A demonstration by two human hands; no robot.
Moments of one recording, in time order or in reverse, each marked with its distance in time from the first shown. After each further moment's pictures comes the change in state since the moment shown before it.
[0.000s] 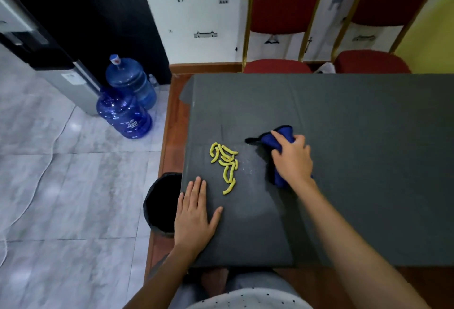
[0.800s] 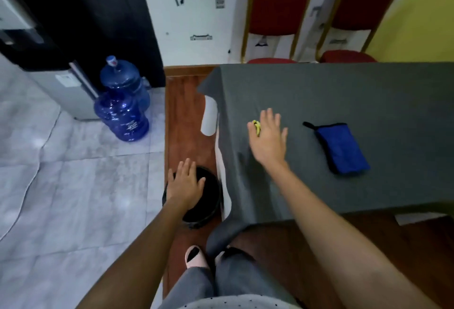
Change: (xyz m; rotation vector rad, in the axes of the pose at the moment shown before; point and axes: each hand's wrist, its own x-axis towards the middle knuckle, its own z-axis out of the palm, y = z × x) left_hand 0.021 -0.172 -0.037 0.030 -0.253 0.053; right_hand -0.095 -0.168 0.056 0.048 0.106 -0.033
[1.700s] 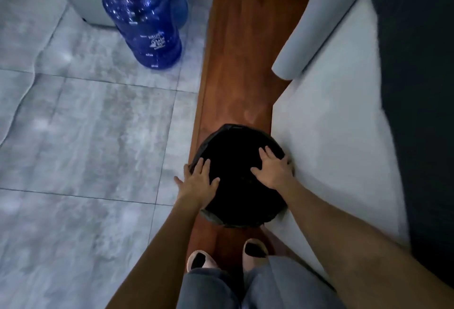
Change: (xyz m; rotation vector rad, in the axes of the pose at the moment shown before) left_hand 0.178 -0.200 0.311 -0.204 -0.311 -0.278; right_hand 0.038 0.068 0.479 -0.445 -0.936 -0.075
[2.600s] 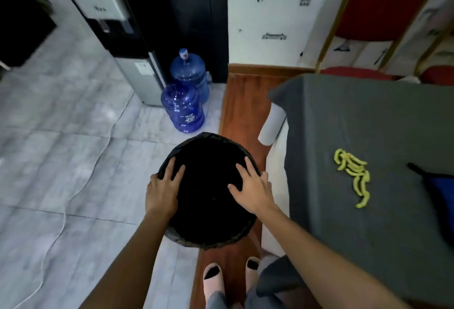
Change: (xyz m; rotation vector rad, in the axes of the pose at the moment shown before) left_hand -0.299 0.024 -0.262 0.393 0.480 -0.045; right_hand -0.313 -0.062 -0.167 0.237 0.482 -0.319
